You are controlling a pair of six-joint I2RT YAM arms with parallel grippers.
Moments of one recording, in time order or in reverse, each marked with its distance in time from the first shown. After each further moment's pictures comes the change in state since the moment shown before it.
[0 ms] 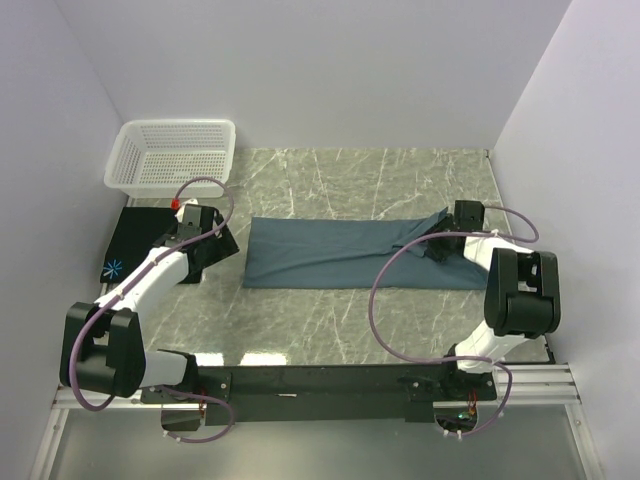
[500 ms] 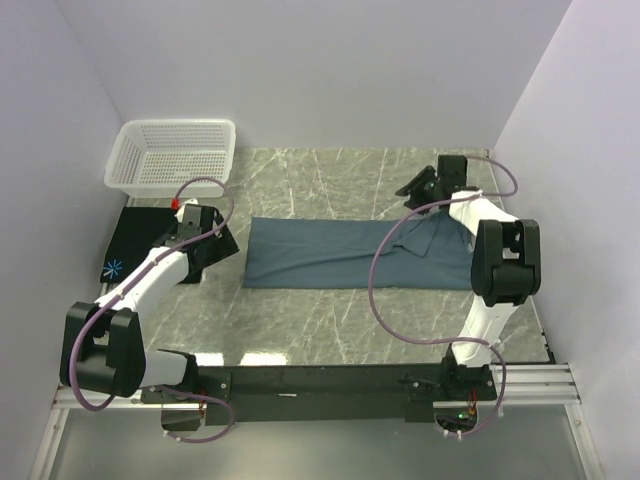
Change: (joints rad) left arm 0.000 0.000 0.000 0.000 -0.003 0.000; right arm 0.107 0.238 0.443 -0.033 -0.070 0.022
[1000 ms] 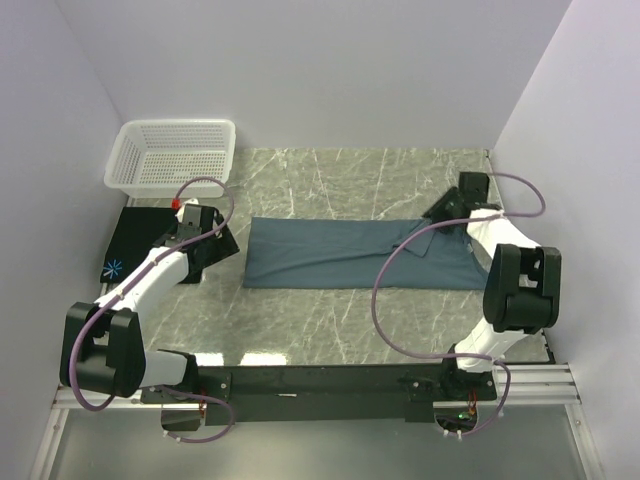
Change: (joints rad) left arm 0.000 0.000 0.000 0.001 0.006 0.005; right arm -0.071 -0.204 -0.158 -0.116 0.143 -0.125
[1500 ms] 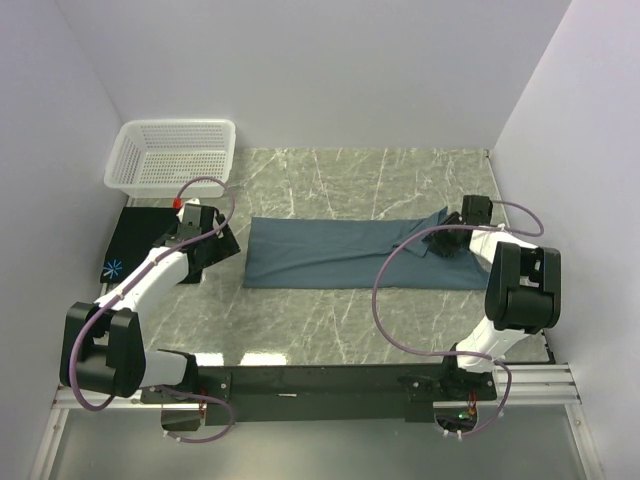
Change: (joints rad) left arm 0.000 0.000 0.000 0.006 0.027 0.010; right arm -0.090 0.007 -0.201 0.081 -0.101 0.011
